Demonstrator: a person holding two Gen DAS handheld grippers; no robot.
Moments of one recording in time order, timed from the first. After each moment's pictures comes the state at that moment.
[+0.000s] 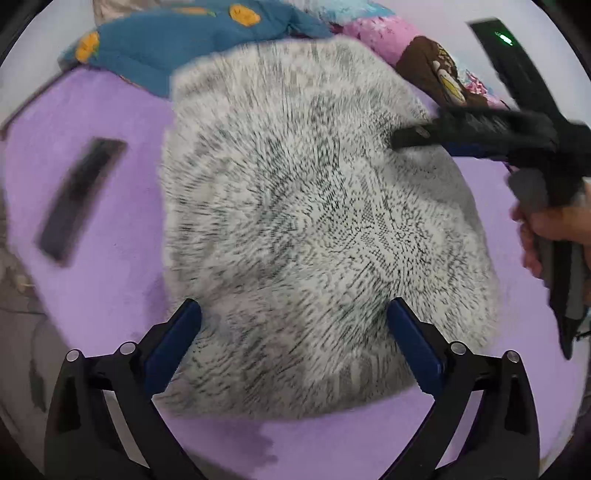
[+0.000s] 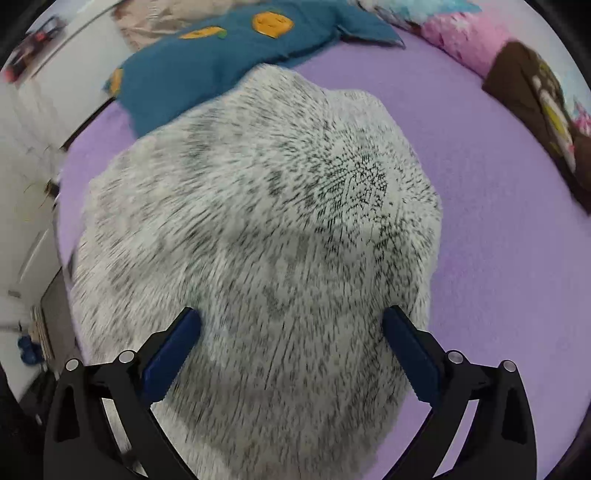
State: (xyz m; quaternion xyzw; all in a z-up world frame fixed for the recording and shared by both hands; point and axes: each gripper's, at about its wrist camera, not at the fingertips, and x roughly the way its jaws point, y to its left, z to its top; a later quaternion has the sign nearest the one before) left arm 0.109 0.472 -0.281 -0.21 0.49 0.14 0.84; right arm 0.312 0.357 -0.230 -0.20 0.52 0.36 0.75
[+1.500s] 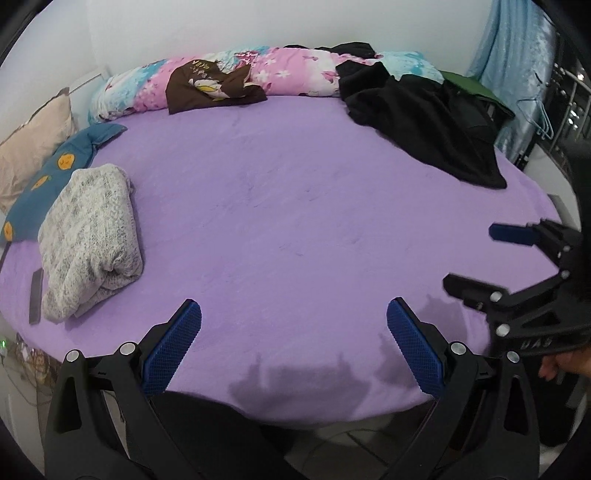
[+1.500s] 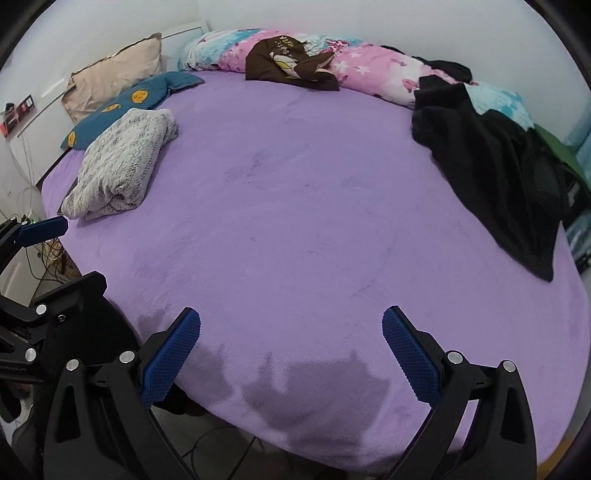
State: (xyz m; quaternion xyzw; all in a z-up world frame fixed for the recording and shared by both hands) left arm 0.012 0.012 -0.151 0.03 0.46 -0.05 0.89; right arm 0.048 -0.171 -0.176 -0.07 0.48 0.16 0.86
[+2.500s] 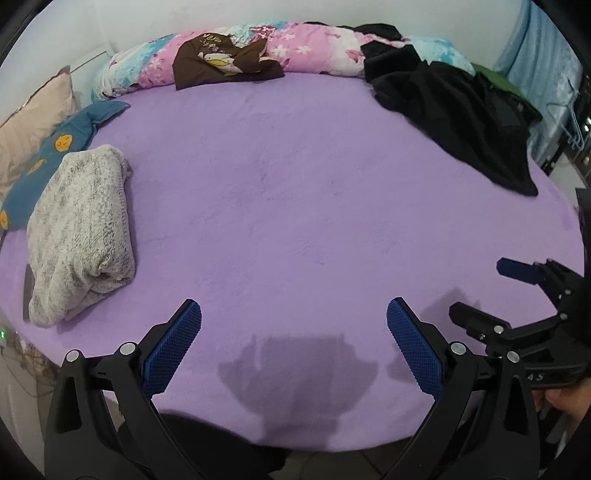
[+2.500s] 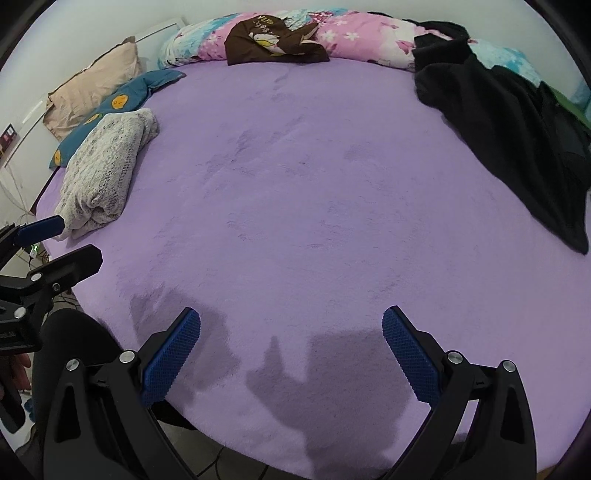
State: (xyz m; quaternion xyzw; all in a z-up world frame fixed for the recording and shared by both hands) left arm 0.080 0.024 -0.188 0.01 0.49 -0.03 0.87; right arm 0.098 -0.180 -0.233 -0.02 0.51 0.15 0.85
